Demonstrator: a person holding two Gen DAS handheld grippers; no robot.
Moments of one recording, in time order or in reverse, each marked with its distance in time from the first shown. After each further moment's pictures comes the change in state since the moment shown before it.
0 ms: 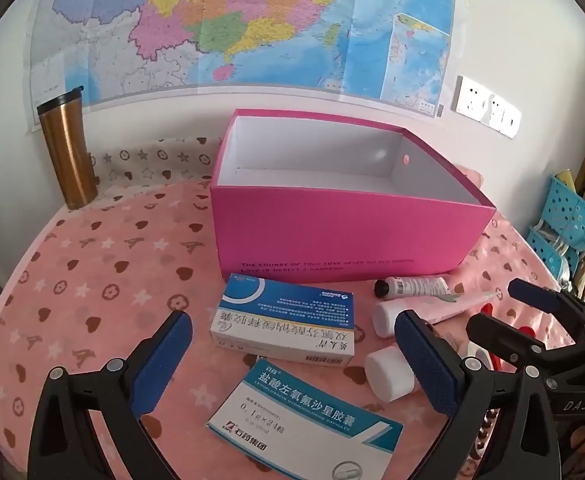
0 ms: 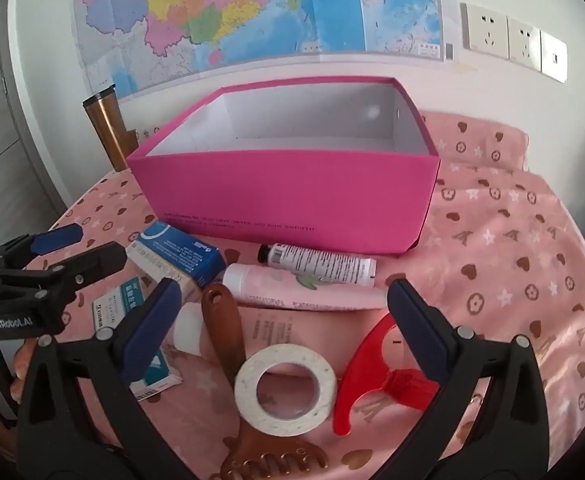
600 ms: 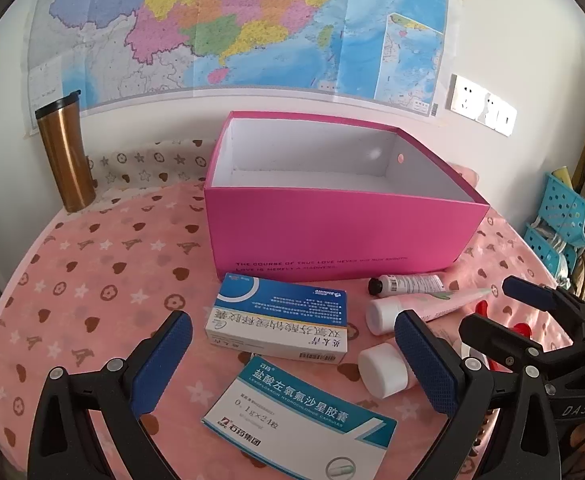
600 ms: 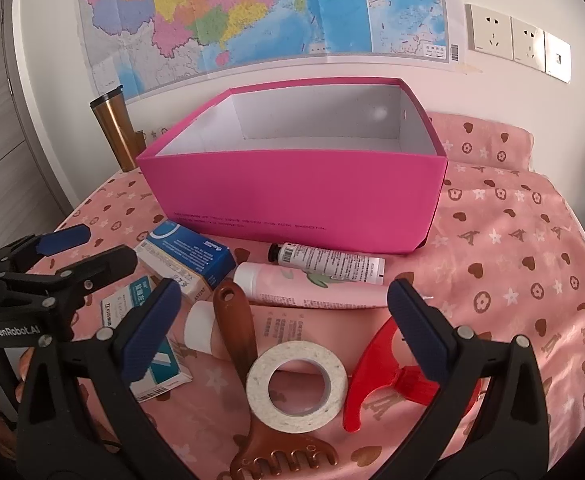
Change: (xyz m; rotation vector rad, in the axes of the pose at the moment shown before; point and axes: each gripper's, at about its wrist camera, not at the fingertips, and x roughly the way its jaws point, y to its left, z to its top) left arm -0.002 -0.008 -0.002 0.013 -0.001 0.002; right arm -0.004 0.005 -0.002 -0.002 -0.010 0.029
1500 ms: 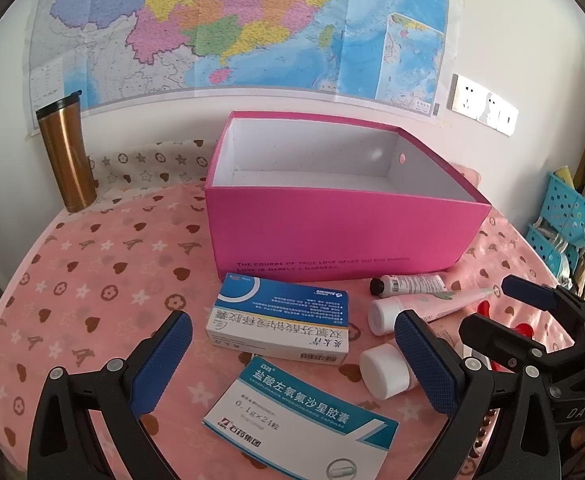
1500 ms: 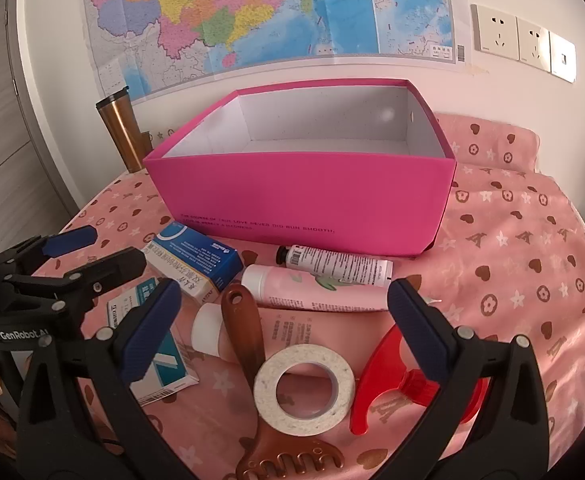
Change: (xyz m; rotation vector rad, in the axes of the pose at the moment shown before) left arm 0.001 0.001 -0.002 0.001 -0.003 0.004; right arm 0.002 0.001 0.001 -0.003 -0.005 0.023
